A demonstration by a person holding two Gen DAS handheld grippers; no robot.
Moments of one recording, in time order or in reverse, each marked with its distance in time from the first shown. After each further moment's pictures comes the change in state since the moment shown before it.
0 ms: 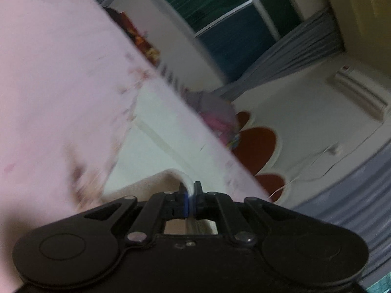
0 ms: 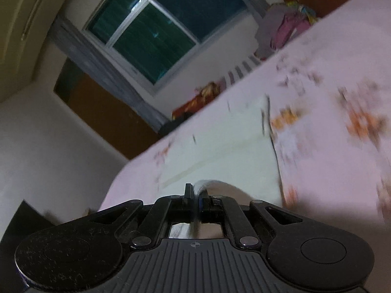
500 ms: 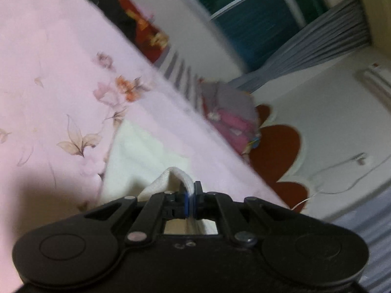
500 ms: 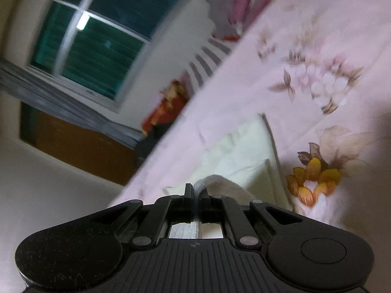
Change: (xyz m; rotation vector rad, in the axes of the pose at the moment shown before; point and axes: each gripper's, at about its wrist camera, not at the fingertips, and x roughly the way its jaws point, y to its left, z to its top) left arm 0.217 0.035 0.128 -0.014 0.132 0.100; right arm 0.207 -0.087 0.133 0.290 0.084 -0.097
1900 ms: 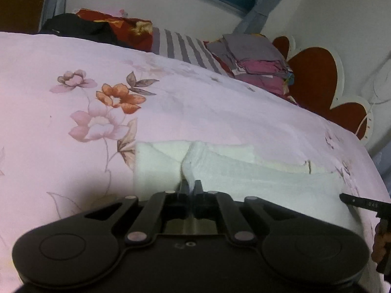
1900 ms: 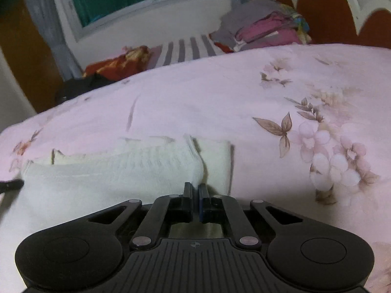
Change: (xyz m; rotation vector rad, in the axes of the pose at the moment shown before) left arm 0.094 0.000 0.029 0.458 0.125 0.242; right arm 0.089 0.000 -0.012 -0.559 -0.013 -0.433
